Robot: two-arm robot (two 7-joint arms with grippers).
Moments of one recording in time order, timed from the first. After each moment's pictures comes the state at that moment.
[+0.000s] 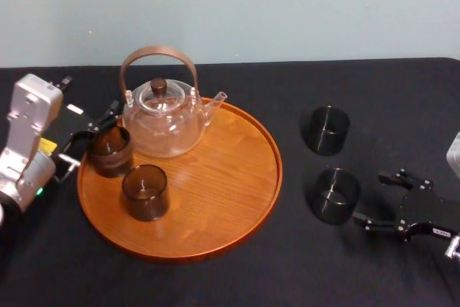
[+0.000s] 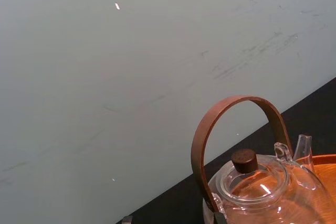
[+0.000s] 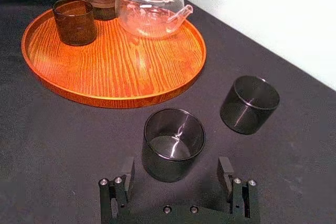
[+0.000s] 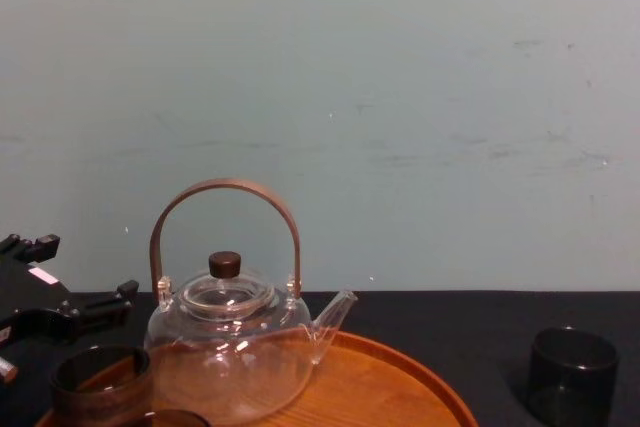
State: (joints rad) left arm -0.20 0.60 0.45 -1.41 -0.25 -0.12 0.03; right arm -0.17 0.86 -0.22 -1.76 0.40 0.10 0.52
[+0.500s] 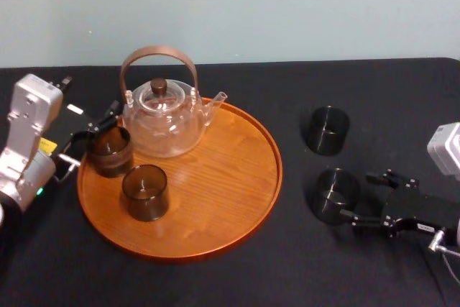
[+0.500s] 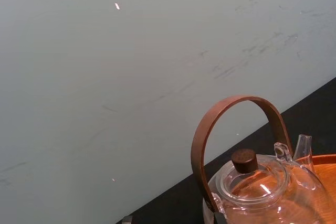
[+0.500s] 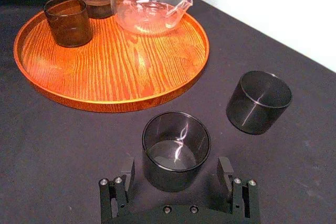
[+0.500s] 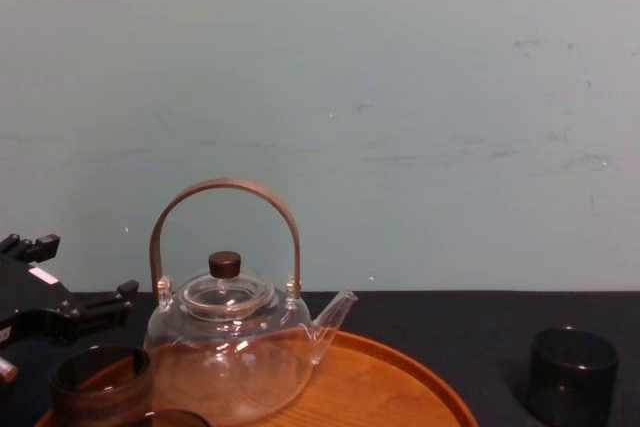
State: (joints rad) left arm -0.20 0.60 0.45 -1.41 -0.25 -0.12 0.03; right arm -0.09 0.80 -0.27 -1.72 0.40 0.17 0.54
